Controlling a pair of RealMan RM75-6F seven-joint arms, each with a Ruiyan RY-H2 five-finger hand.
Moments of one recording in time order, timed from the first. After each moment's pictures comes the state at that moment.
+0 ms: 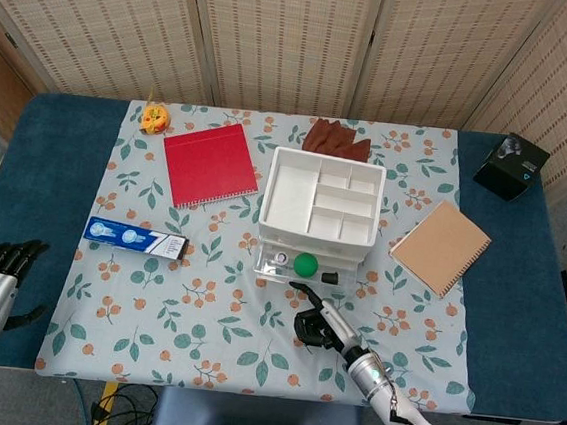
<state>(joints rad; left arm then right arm) -0.15 -1.12 -0.05 -1.64 1.51 1.45 0.12 0.49 -1.63 0.14 -1.61 -1.30 0.82 0.61</state>
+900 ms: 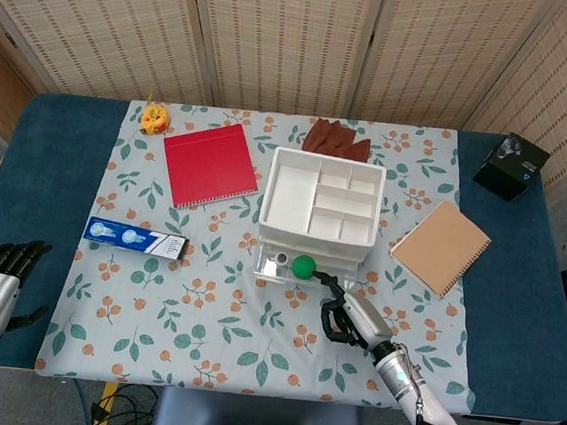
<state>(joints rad) -0.15 -1.12 -0.04 -1.64 1.51 1.45 0.12 0.49 -1.44 0.12 -1.77 -1.27 0.93 0.27</state>
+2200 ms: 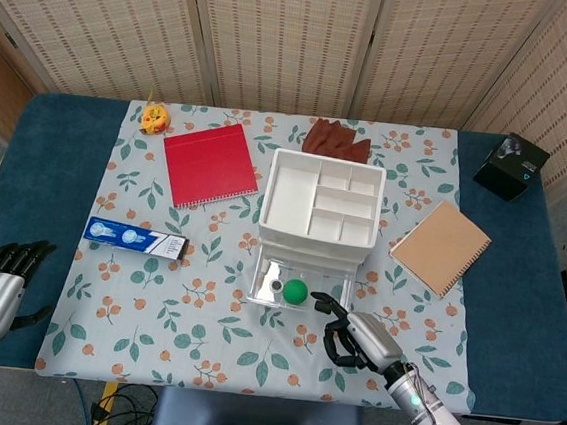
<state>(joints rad) -0.16 -1.12 -0.04 -1.65 1.51 1.44 0.13 0.45 -1.30 0.03 -1.91 -1.44 0.98 0.29</state>
